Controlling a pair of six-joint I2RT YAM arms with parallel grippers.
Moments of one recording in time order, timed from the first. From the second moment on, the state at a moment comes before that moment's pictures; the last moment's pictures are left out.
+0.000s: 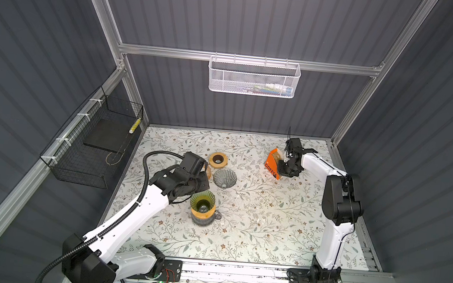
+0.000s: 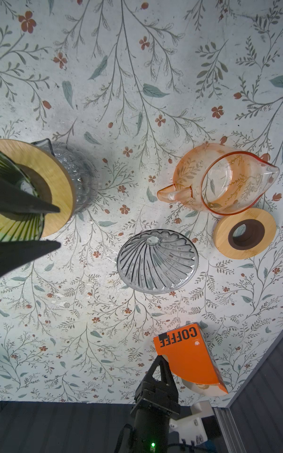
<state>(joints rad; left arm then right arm) -0.59 1.18 1.10 -0.85 -0.07 -0.77 0.20 2.04 1.54 -0.74 -0.05 0.25</state>
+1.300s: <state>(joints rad) -0.59 1.16 1.10 -0.85 -0.07 -0.77 0.20 1.92 1.42 -0.74 -0.01 0.25</state>
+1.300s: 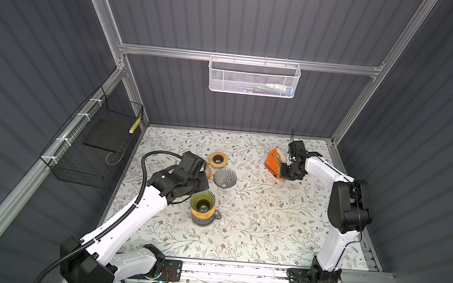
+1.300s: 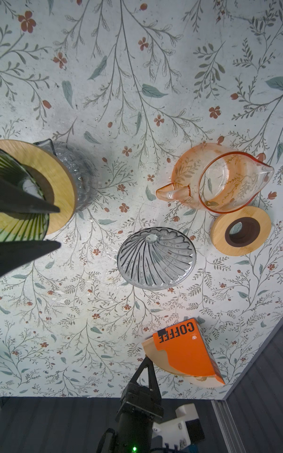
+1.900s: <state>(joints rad) -0.59 1.16 1.10 -0.85 -0.06 -0.78 0.21 1.74 1.38 -0.77 -0.02 0.25</state>
